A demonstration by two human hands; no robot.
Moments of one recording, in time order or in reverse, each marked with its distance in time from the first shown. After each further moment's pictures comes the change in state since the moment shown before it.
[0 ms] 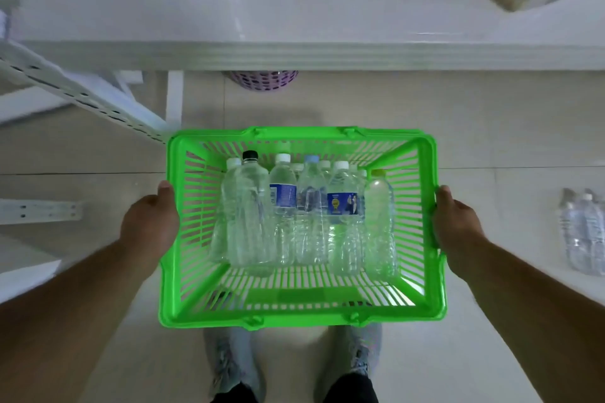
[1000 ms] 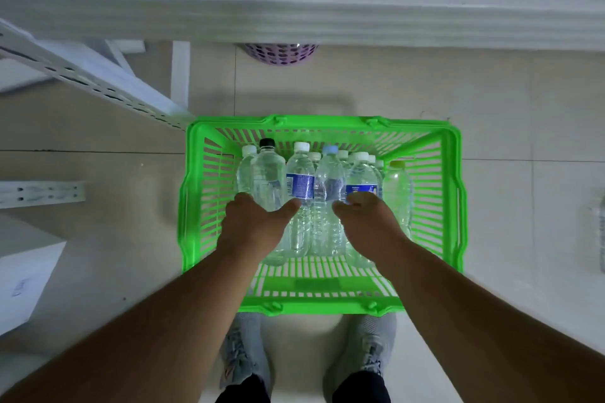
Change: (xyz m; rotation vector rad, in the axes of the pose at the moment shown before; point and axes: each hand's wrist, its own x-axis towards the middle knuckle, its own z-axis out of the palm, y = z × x) left_hand -0.026 0.032 0.098 0.067 -0.254 -0.009; right_hand -0.078 -0.050 0.127 -0.192 -0.471 -0.179
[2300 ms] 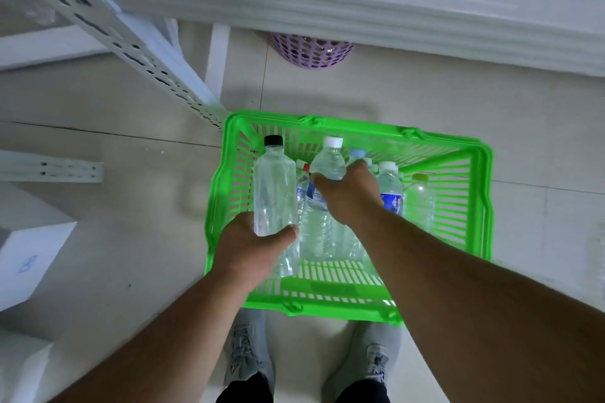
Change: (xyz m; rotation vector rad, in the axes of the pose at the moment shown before) left_hand -0.017 -0.059 -0.026 -0.377 -0.046 0.045; right_hand 0.041 -0.053 0.061 -0.150 0.149 -0.107
